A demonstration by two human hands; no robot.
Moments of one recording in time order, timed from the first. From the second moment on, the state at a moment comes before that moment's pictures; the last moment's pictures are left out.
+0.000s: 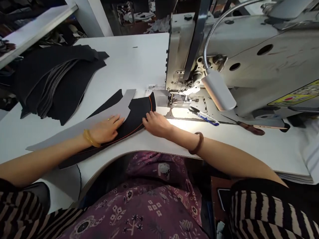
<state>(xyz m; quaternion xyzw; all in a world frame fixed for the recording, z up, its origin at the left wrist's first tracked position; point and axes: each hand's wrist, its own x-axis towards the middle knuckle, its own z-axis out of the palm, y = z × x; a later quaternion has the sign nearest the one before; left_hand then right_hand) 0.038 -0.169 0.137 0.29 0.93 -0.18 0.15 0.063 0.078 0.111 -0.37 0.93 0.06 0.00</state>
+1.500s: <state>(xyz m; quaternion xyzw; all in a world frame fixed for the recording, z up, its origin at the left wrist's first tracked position) -0.035 -0.056 0.084 0.56 0.80 0.19 -0.10 0.067 0.109 0.076 -0.30 0.95 -0.01 -0.13</state>
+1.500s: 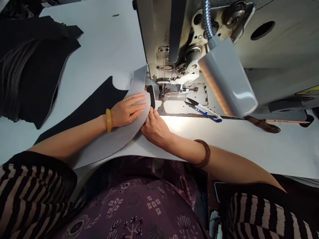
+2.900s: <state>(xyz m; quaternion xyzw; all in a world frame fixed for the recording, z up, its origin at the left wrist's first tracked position) -0.026 -0.018 0.092 0.49 0.86 0.12 -0.05 0.082 0.119 0.065 -0.37 0.92 -0.08 -0.12</state>
